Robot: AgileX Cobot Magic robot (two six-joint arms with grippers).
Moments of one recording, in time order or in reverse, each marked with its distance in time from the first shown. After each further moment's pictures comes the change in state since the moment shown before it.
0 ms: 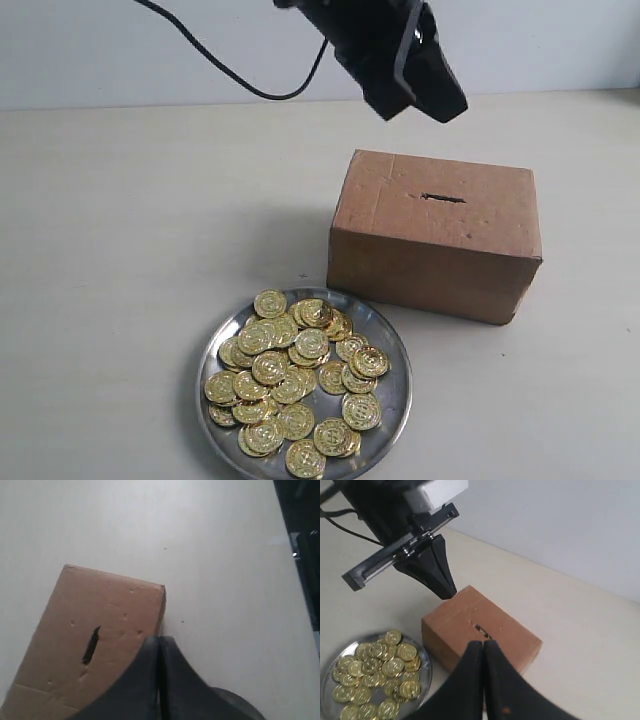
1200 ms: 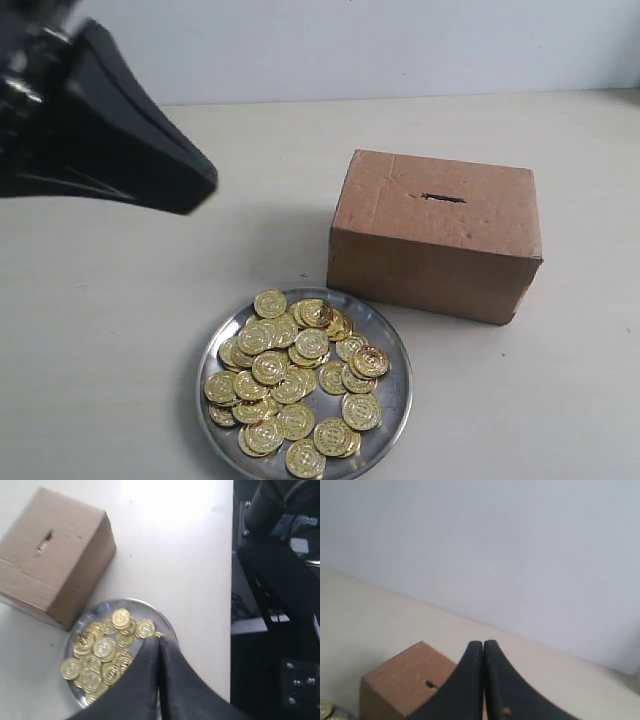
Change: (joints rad) left arm 0.000 -0.841 0.743 0.112 -0.042 -0.212; right arm -0.251 -0.339 0.522 -0.086 -0.591 -0.009
